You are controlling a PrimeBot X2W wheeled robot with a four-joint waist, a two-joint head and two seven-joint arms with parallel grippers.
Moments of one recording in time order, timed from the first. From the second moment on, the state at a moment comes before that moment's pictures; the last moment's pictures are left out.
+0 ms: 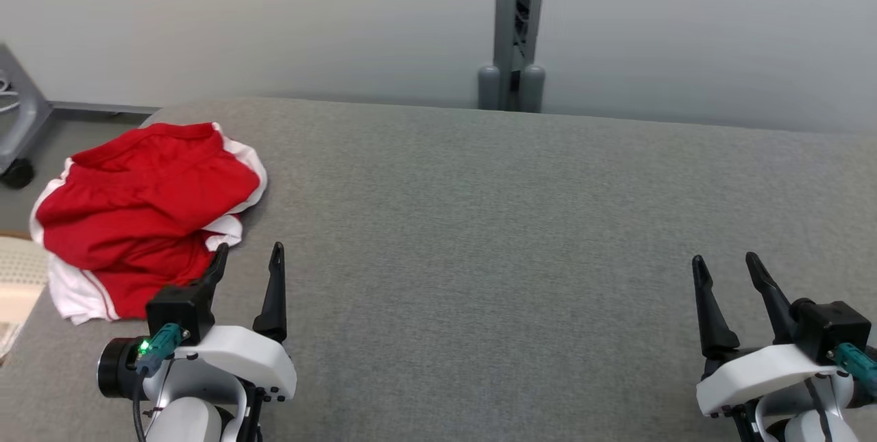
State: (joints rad) left arm -0.15 0.11 -0.16 0.24 -0.26 0.09 -0.07; right arm -0.11 -0.05 -0.04 0.27 0.15 0.13 -0.18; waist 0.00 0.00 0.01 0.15
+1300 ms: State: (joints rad) left arm -0.16 0.16 -0.13 0.22 -0.32 0.12 -0.06; right arm -0.14 -0.05 0.07 0.32 0.17 0.13 -0.20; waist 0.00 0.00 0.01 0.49
